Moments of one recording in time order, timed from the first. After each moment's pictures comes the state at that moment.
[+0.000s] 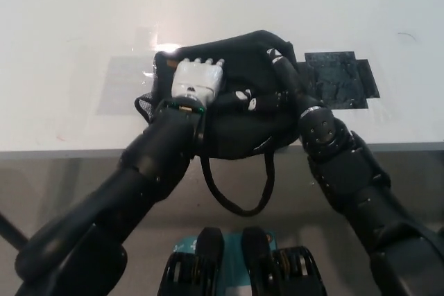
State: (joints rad) left_arm -1.02 0.08 -0.69 1.01 0.92 0.28 -0.02; right_arm -0.97 -0.02 0.22 1.15 -0.29 -0.09 -0.09
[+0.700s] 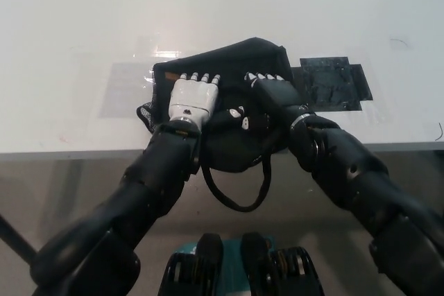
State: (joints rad) left_arm -1.01 0.05 -0.70 1.21 0.91 0.19 0.18; right_arm -1.04 -0.04 0.67 1.33 -0.48 -0.14 -0.19
